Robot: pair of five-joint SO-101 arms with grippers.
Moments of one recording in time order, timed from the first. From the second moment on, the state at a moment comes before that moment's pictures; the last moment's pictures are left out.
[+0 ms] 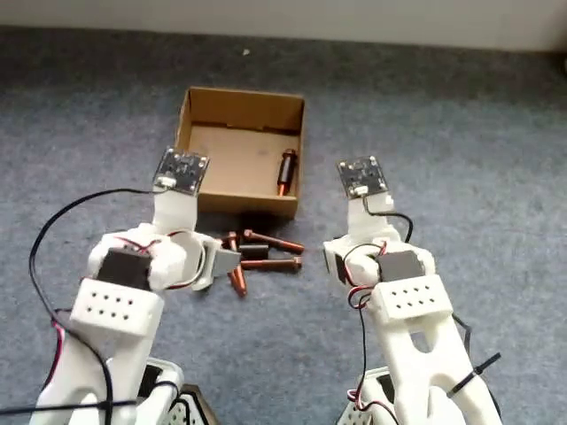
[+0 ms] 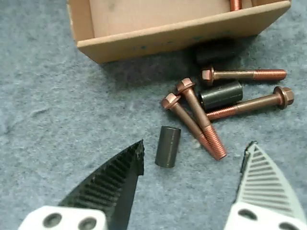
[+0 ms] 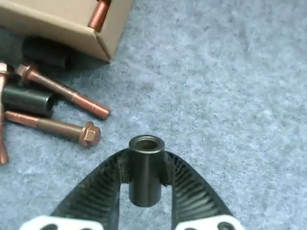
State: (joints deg) left arm 5.7 -47.3 50.7 69.2 3.3; right arm -17.6 -41.1 57.2 51.2 6.4
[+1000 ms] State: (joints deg) left arm 3.2 -5.0 39.1 57.4 12.5; right arm -17.6 -41.1 57.2 49.5 6.4
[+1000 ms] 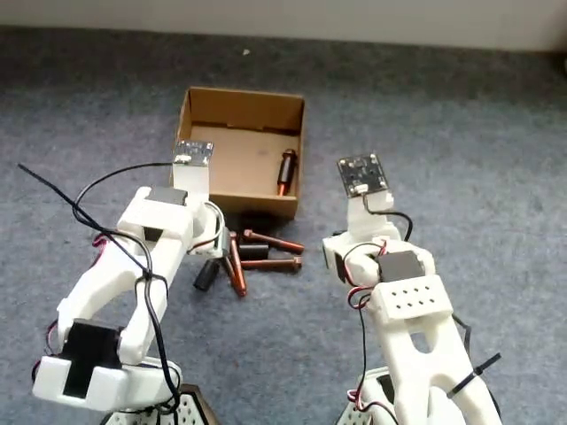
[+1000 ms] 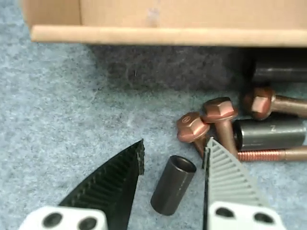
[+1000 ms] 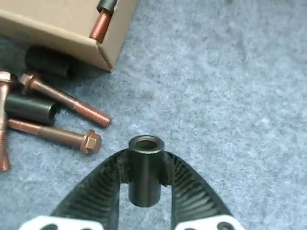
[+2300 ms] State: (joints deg) left arm 5.9 2.6 32.1 57.1 3.6; right arm -17.6 -41.1 57.2 49.5 6.4
